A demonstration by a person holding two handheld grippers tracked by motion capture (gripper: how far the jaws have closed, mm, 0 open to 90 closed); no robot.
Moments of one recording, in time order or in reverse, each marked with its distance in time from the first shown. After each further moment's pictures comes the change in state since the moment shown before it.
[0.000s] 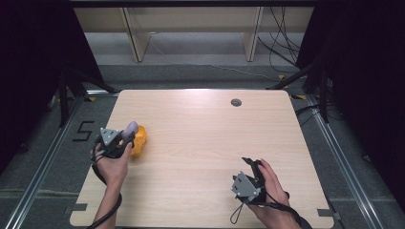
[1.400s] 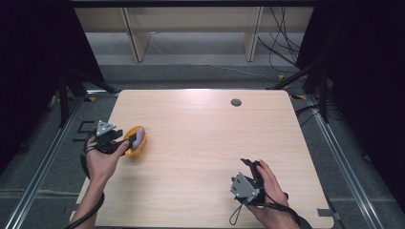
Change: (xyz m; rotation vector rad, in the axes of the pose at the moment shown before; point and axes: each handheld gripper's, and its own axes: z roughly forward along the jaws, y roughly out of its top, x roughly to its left) left arm 0.015 0.030 -0.026 0.152 -0.199 0.058; right arm 0.003 0.001 0.000 0.006 0.015 0.023
